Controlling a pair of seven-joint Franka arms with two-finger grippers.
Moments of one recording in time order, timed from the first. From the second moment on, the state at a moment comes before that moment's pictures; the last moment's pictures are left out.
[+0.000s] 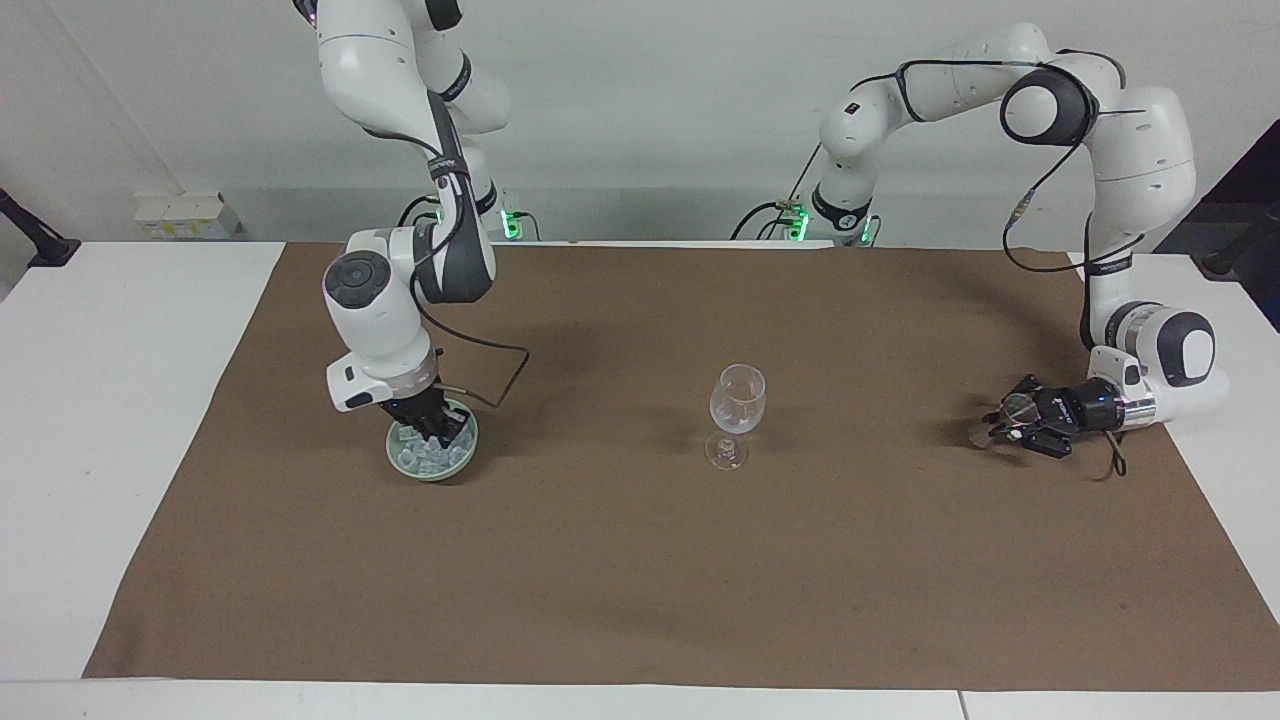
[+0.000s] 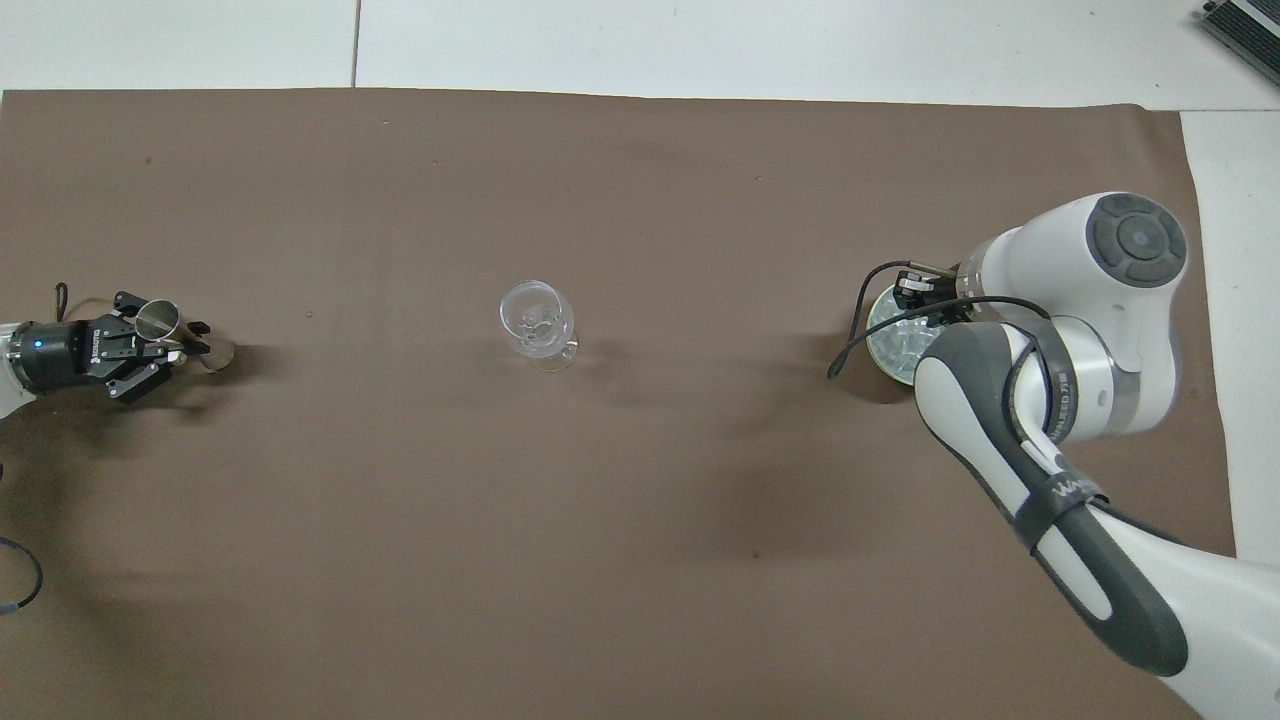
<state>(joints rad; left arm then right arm) 0.72 0.80 -0.23 -1.59 -1.06 1.42 2.25 0.07 0.24 0.02 -1.93 -0.02 2.25 0.46</state>
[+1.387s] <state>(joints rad) 0.72 0.64 -0.22 -1.43 -0.79 1.44 2.24 0.08 -0.07 0.02 -1.86 -0.02 1.93 0.46</state>
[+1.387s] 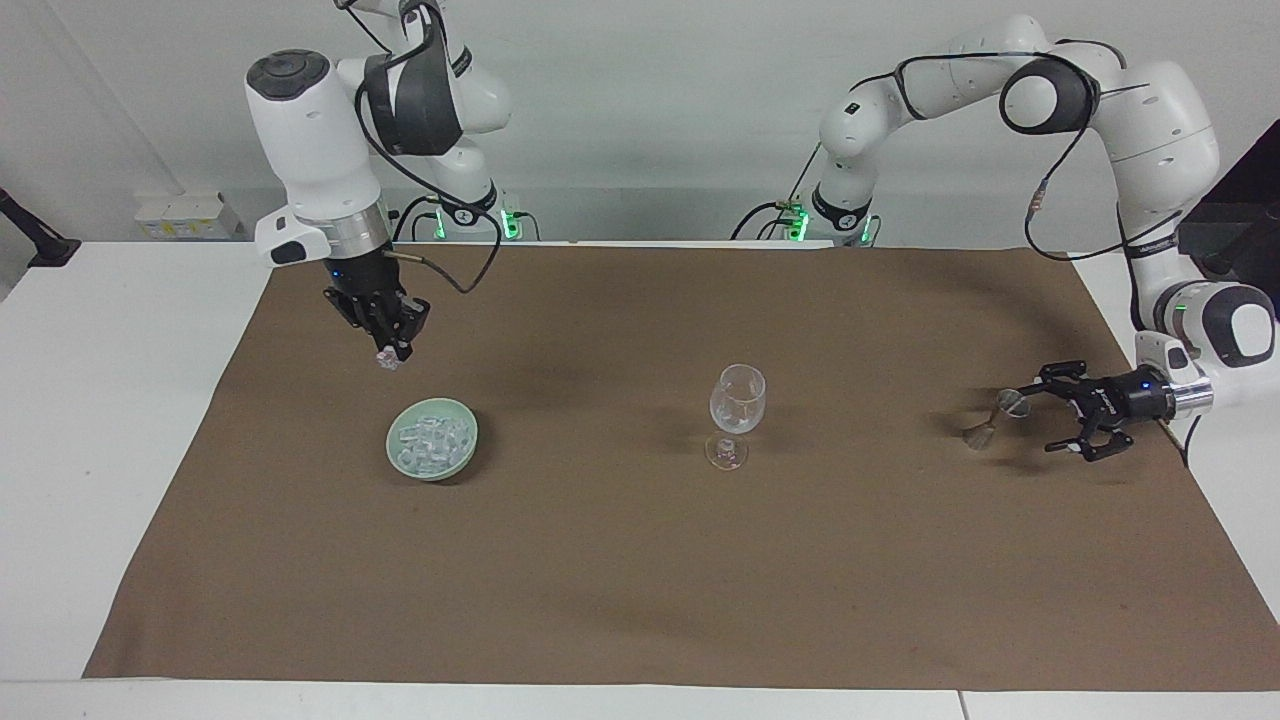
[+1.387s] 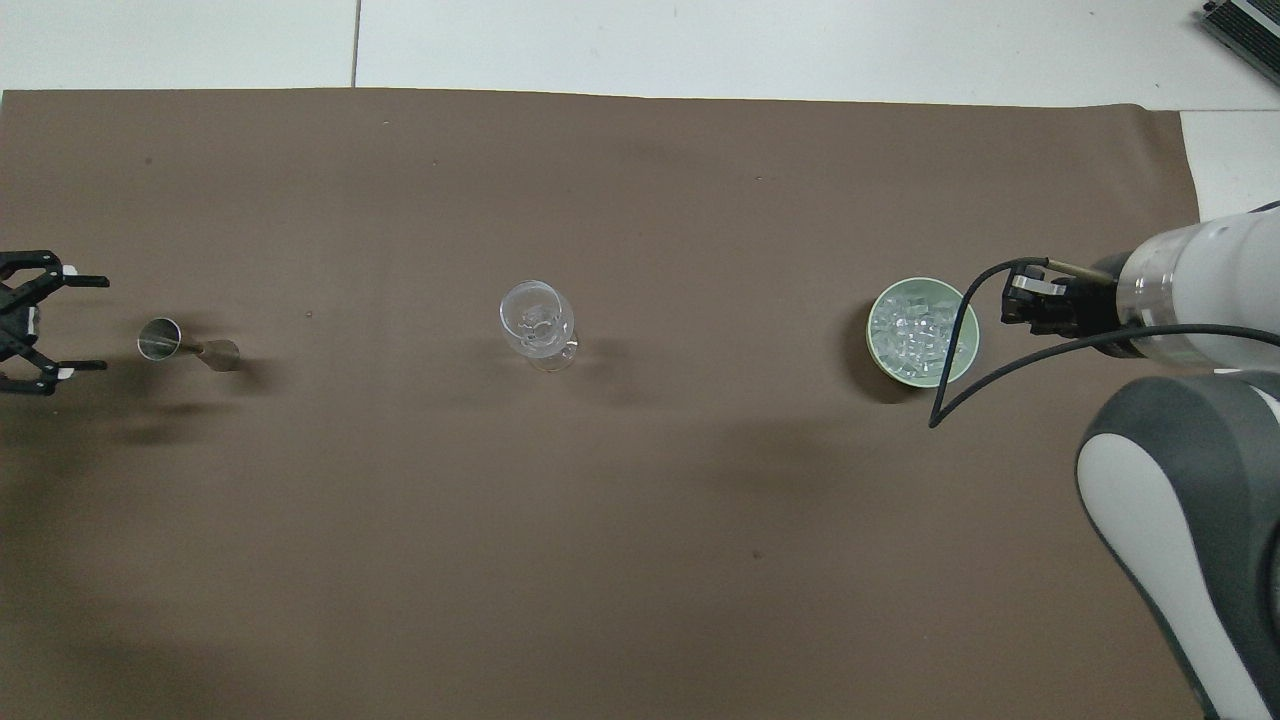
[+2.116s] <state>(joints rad) 0.49 0.35 -0.23 -1.42 -0.66 1.45 1.67 0.14 -0.02 0.09 -1.76 0.09 1.94 0.77</state>
